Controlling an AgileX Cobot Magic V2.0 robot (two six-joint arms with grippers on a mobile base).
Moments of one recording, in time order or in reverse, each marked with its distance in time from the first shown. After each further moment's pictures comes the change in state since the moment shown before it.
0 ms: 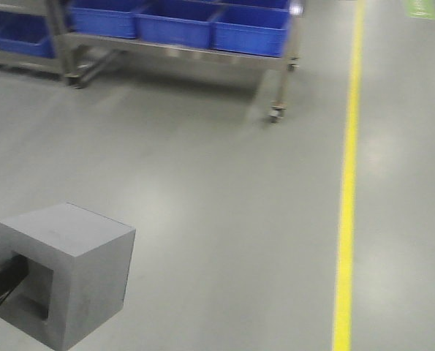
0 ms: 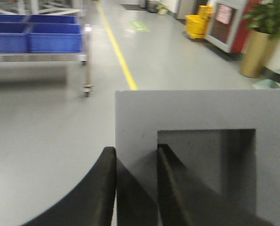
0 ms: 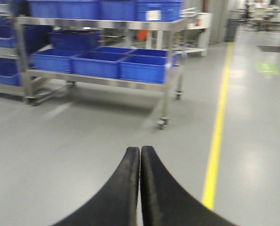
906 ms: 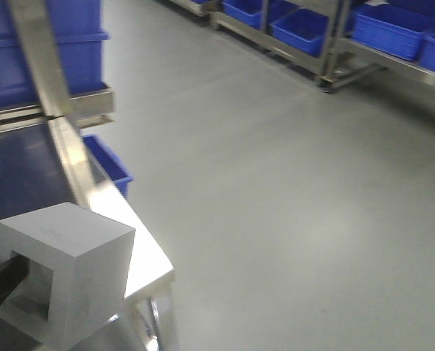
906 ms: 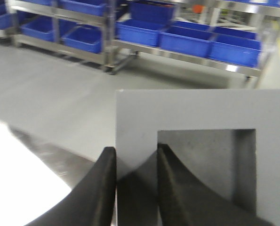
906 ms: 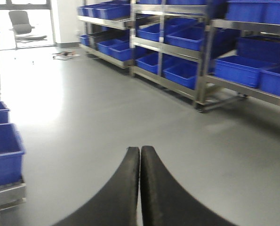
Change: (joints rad) left arm 0.000 0.000 0.000 0.000 0.000 0.000; right arm 0.000 0.000 0.000 0.000 0.000 0.000
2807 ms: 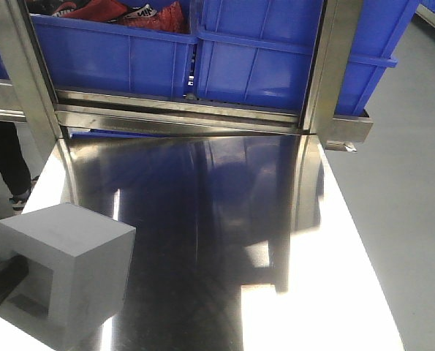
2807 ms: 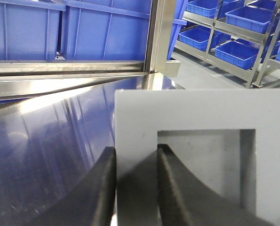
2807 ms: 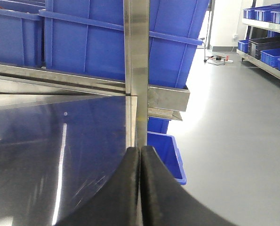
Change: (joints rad) left arm 0.000 0.000 0.000 -0.001 0.000 0.000; right arm 0.000 0.000 0.000 0.000 0.000 0.000
